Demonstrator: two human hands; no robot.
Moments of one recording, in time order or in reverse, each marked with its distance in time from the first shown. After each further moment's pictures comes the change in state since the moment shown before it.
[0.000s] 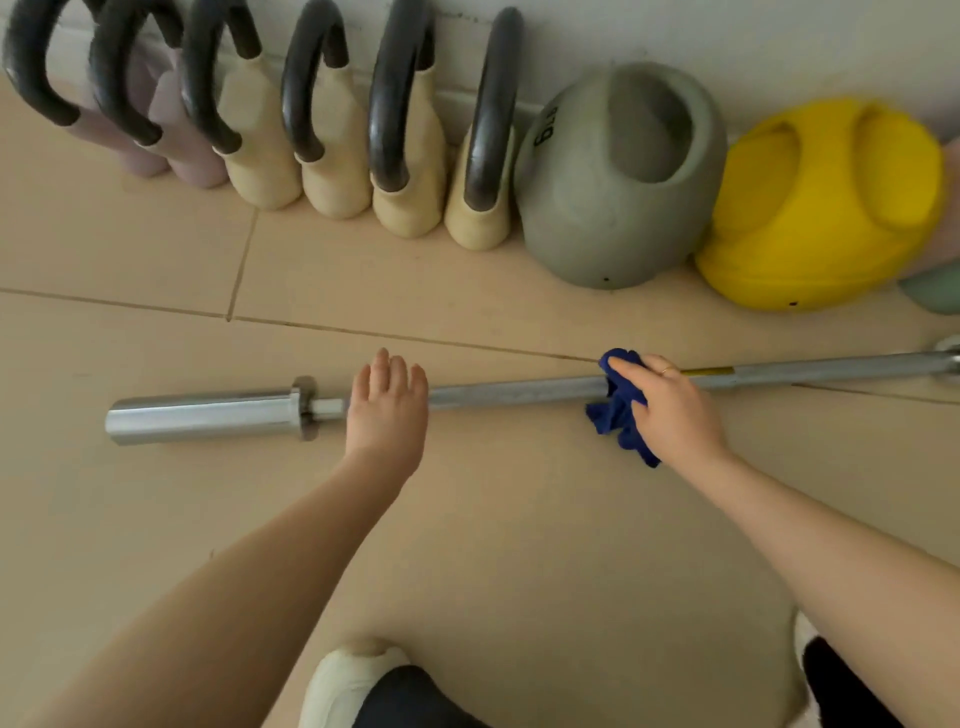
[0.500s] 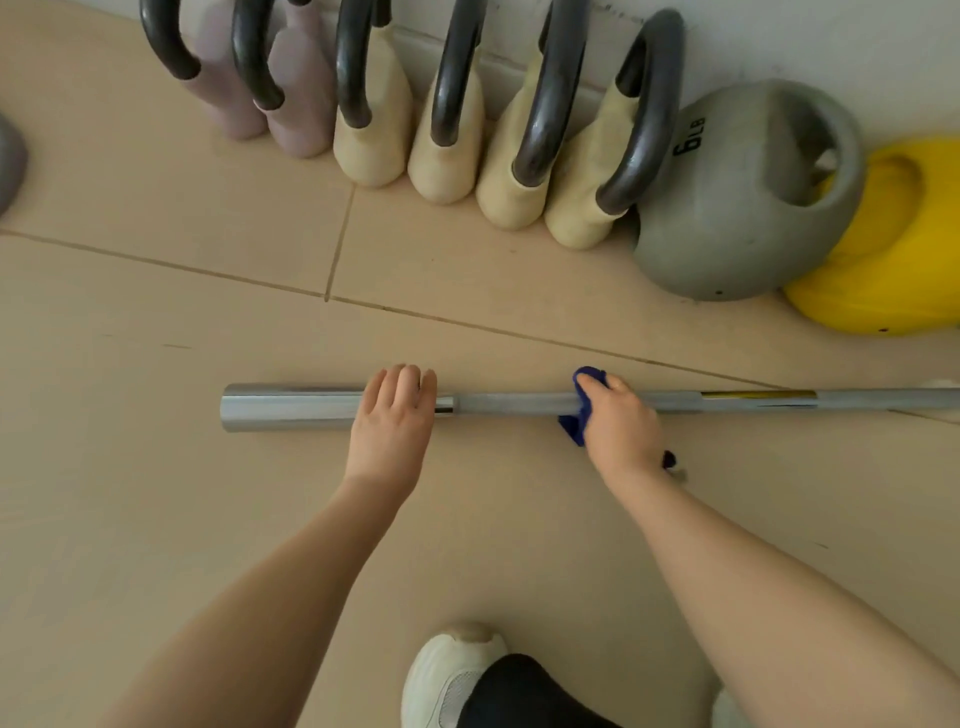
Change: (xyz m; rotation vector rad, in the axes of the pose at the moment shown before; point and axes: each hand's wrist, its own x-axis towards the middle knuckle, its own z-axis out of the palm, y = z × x) left_hand -0.023 -0.107 0.060 -0.155 0.273 0.051; right_hand 0.000 -0.156 0.064 -0.127 -0.031 0.146
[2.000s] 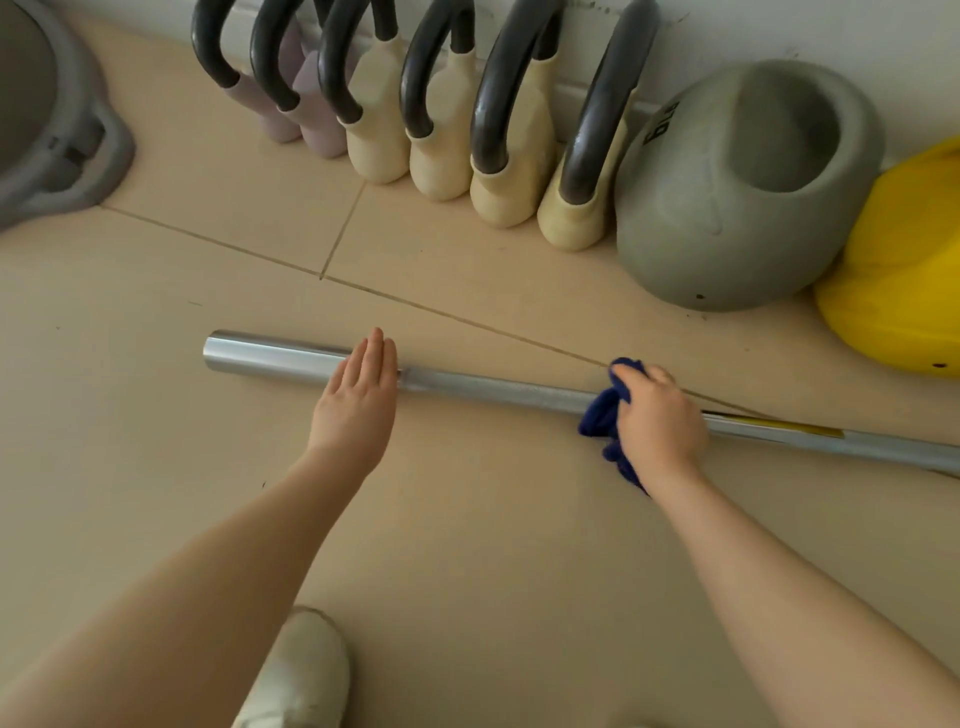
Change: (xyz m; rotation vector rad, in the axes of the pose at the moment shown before) left_hand -0.002 0.063 -0.010 0.039 -0.081 -0.325; right_hand 0.042 0.103 -0.010 0.197 0.084 -0.125
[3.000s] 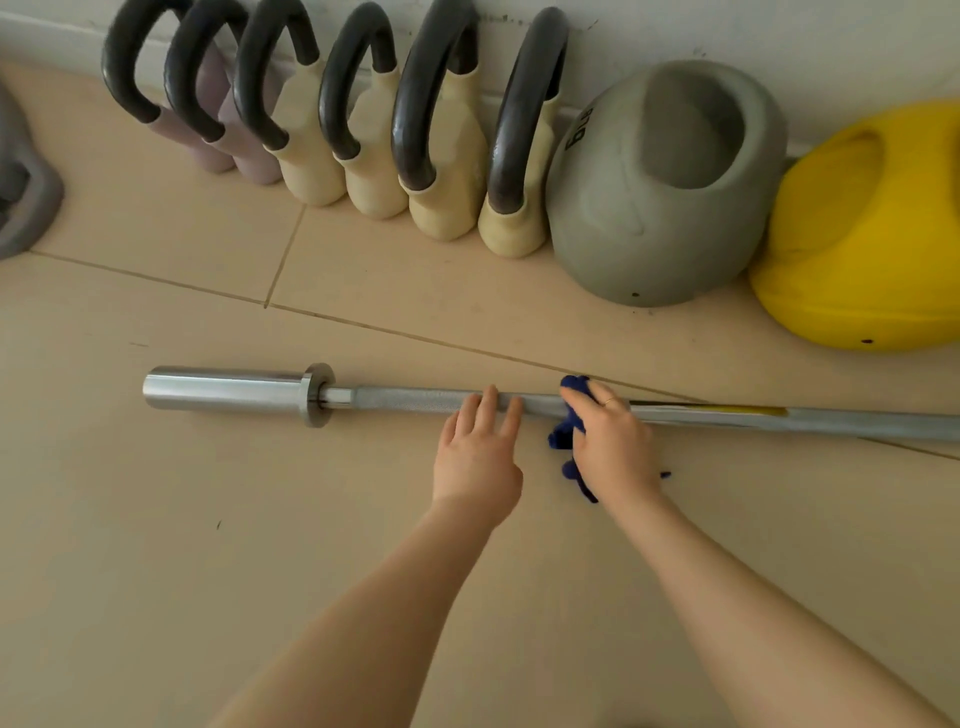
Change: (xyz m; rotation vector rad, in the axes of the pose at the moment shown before) left_hand -0.009 0.147 -0.007 -0.245 -0.189 0.178; right_hand -0.018 0.015 -0.002 0.124 -0.019 -0.161
